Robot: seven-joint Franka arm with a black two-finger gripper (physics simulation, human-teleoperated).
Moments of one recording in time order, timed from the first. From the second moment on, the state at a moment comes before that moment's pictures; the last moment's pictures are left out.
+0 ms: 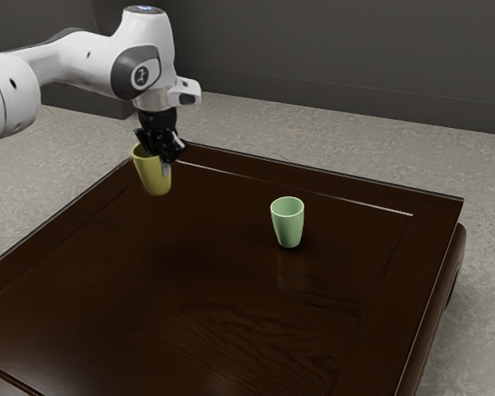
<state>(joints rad) 0.04 0.34 -0.03 -1.46 0.12 1.78 0.10</state>
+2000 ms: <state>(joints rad) -0.13 1.00 -0.32 -0.55 0.38 1.65 0.02</state>
